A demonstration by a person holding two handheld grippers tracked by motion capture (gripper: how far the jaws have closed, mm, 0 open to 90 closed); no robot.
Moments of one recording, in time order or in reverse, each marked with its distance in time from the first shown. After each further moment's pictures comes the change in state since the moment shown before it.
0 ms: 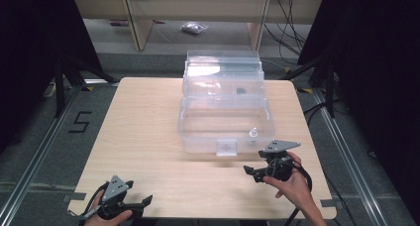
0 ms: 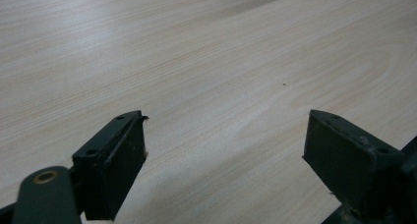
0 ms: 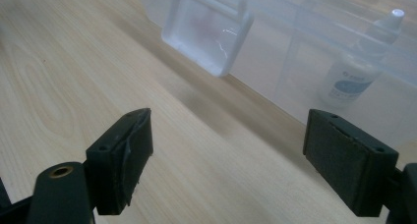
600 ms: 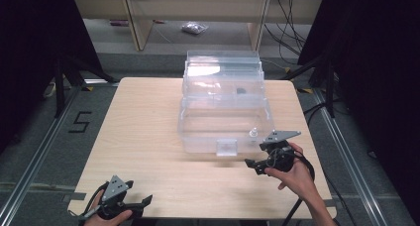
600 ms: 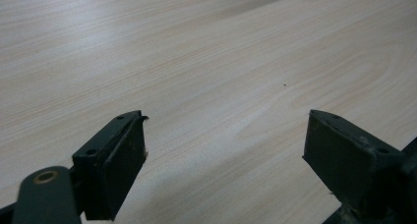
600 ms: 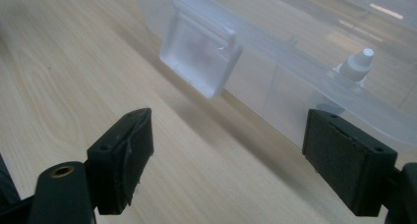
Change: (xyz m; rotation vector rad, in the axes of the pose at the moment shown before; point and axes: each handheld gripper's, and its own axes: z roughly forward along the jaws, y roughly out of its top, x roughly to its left) left arm 0.000 0.000 0.000 -0.002 -0.005 0.000; right arm -0.004 0.026 -0.010 0.024 0.000 0.000
